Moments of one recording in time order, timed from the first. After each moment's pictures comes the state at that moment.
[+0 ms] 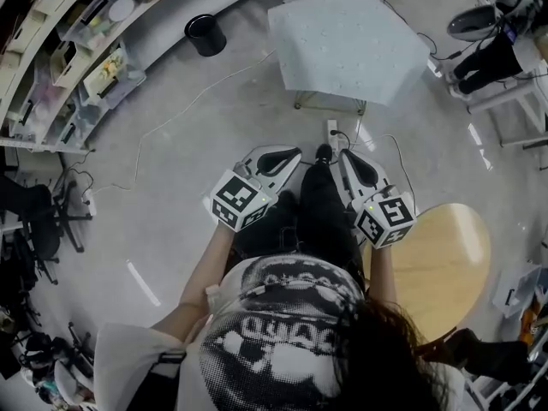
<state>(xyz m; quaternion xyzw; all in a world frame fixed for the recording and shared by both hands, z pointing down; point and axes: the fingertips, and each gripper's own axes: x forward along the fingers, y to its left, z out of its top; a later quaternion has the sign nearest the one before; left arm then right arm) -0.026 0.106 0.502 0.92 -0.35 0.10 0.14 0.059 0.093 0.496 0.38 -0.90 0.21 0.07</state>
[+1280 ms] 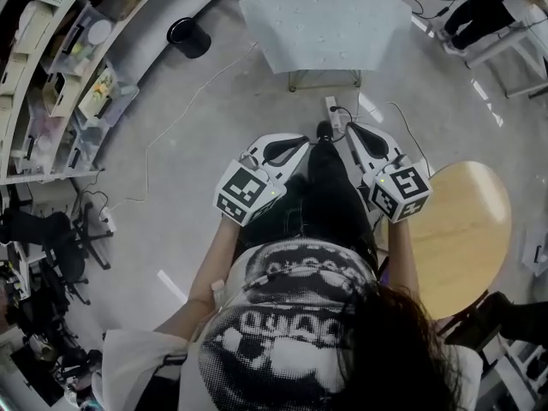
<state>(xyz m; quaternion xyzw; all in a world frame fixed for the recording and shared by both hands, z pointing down) 0.021 0.116 0.491 0.94 -0.28 0.16 0.10 0.098 0.087 0.491 0.40 -0.89 0.18 0.08</state>
